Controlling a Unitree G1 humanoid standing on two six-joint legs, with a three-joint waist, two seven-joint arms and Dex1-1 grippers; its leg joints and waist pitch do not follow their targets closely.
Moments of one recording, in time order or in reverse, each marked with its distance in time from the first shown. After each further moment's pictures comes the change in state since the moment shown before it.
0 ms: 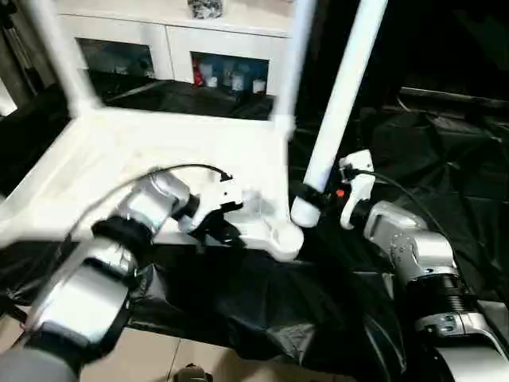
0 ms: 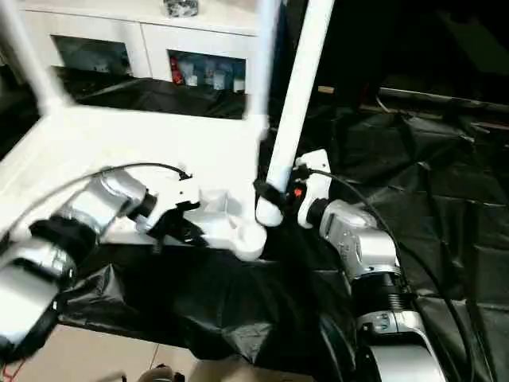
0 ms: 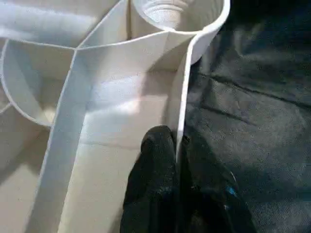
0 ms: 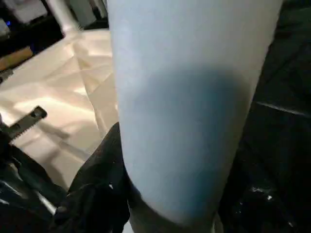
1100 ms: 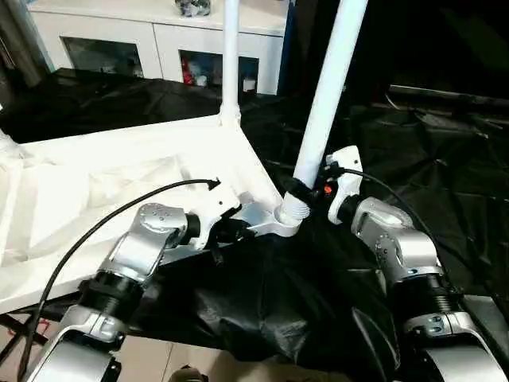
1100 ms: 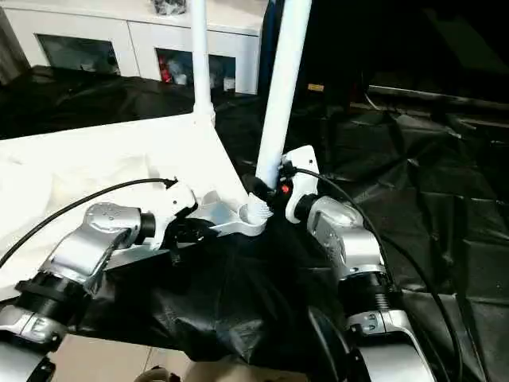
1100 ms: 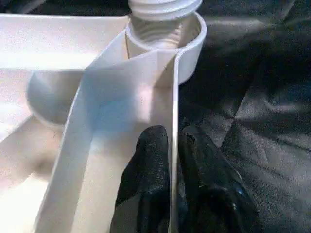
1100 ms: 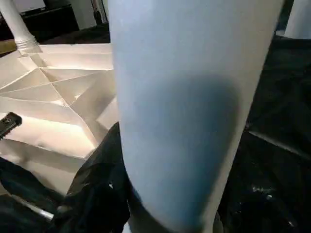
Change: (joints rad) left arm 0.305 0.016 0.140 -0.442 -0.070 0.083 0.247; right arm -0.002 0.036 0.056 0.010 -0.074 -0.174 -0.013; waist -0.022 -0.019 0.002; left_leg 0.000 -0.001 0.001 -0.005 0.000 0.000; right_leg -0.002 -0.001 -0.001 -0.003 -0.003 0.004
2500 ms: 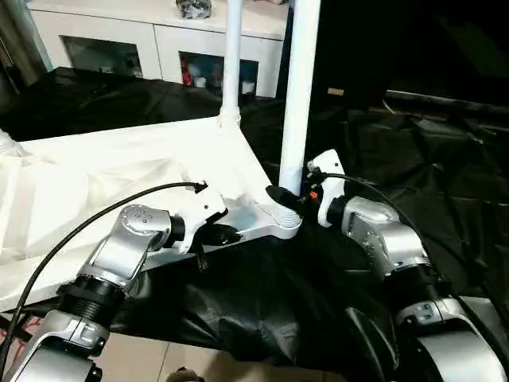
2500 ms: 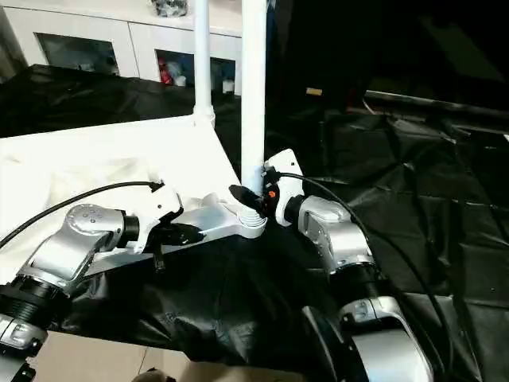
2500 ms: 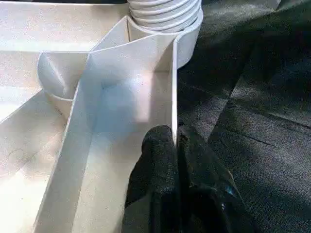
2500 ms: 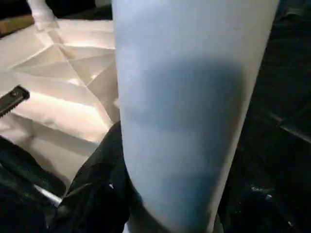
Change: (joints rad) left arm 0.028 0.051 -0.010 -0.033 -0.027 0.012 -0.028; right arm -0.068 0.015 0.038 0.171 -0.034 -0.056 0.080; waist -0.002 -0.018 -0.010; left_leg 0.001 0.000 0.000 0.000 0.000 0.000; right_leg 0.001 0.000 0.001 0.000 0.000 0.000
